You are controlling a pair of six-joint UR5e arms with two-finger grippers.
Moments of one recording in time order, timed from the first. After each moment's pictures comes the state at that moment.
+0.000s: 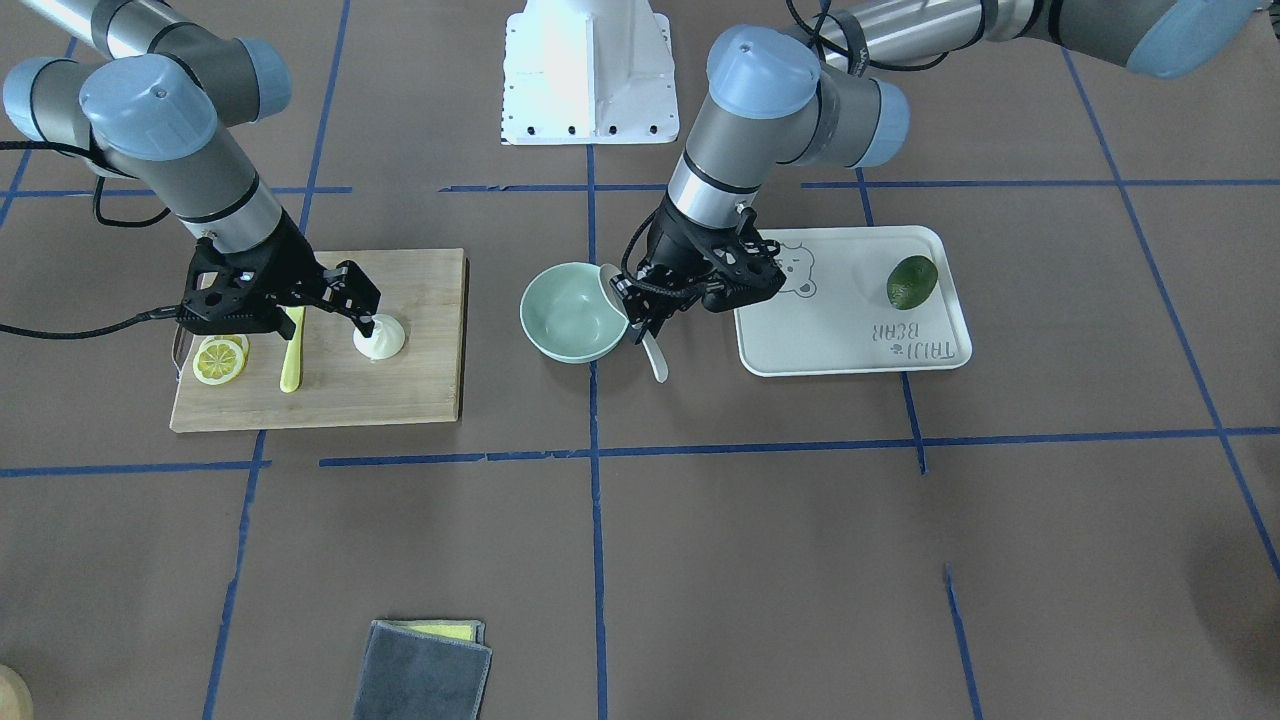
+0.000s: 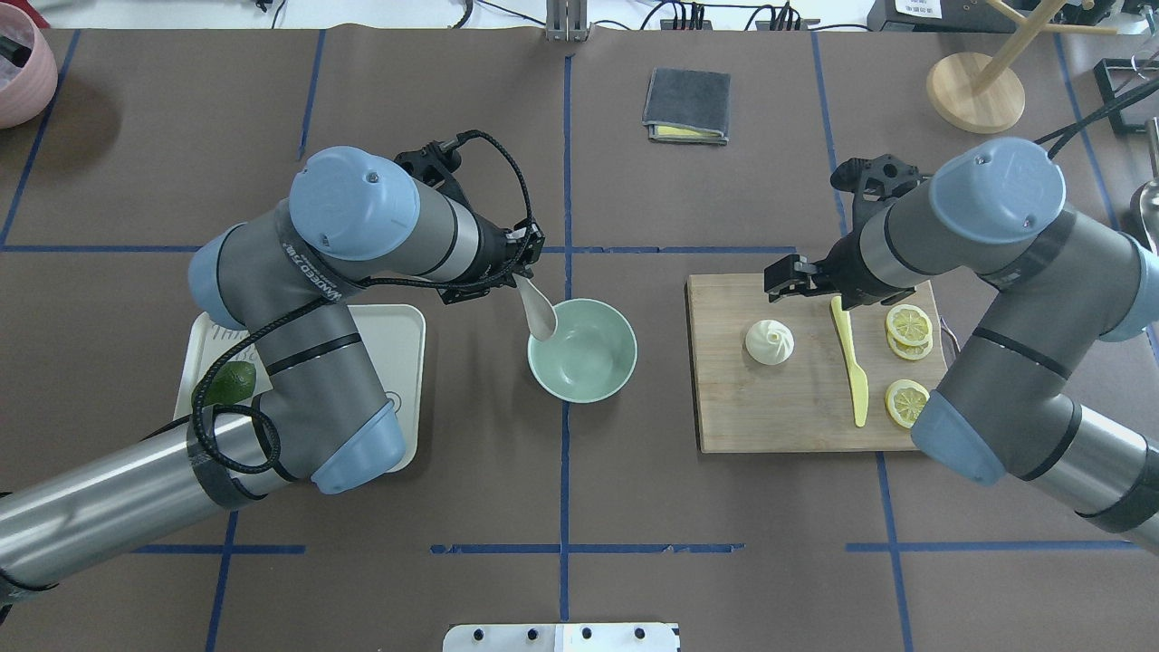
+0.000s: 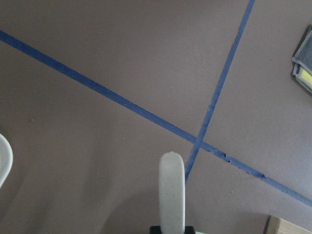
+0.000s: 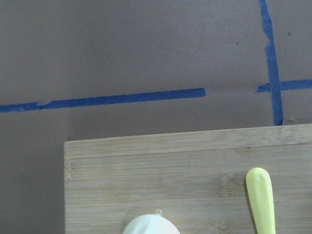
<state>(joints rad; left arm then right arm) -0.58 -2.26 -1.60 -1.98 -1.82 -1.75 0.72 -1.30 1.83 -1.28 1.99 1.16</state>
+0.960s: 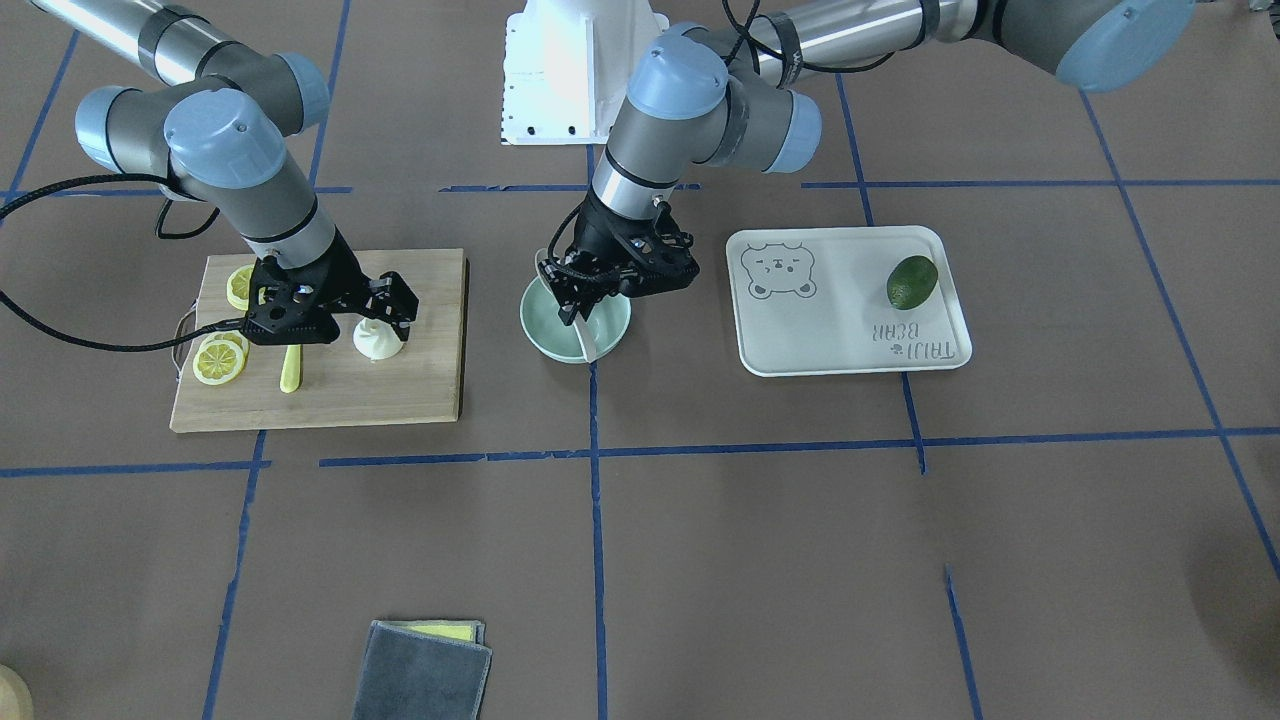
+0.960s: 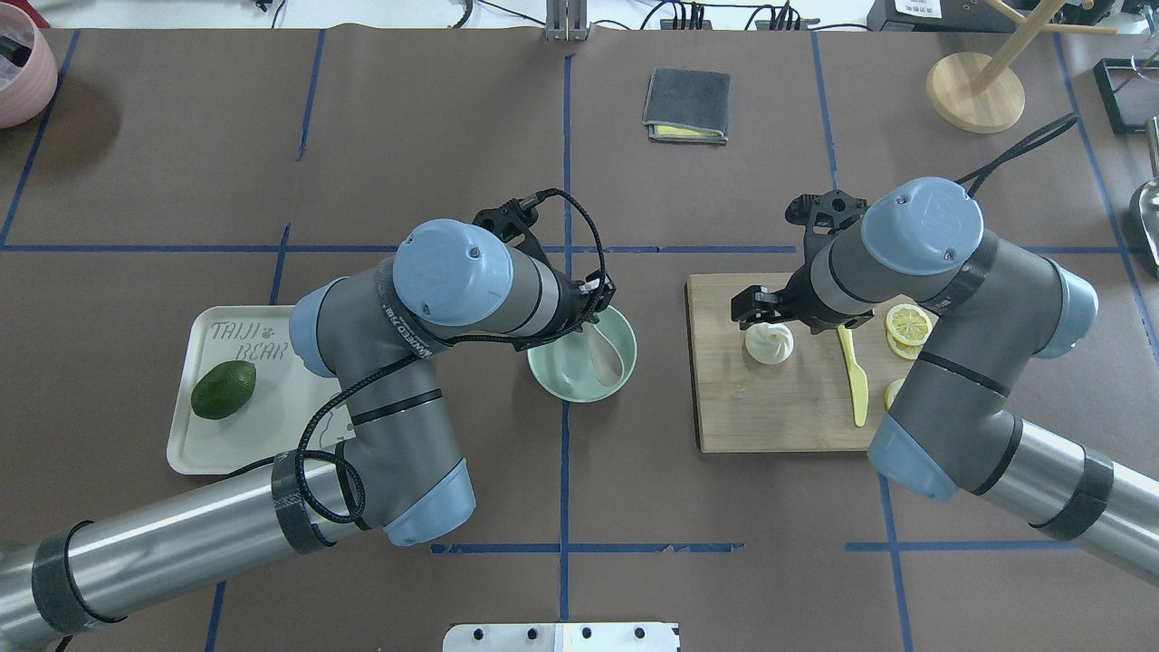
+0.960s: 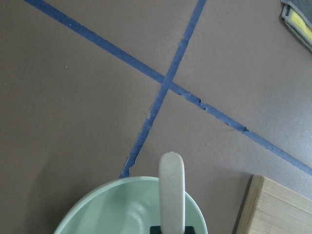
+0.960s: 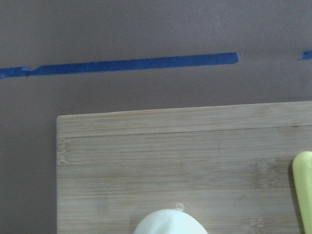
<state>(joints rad) -0.47 -2.34 -1.52 -2.02 -1.75 -1.79 0.66 -1.25 1.75 -1.28 1.96 1.16</state>
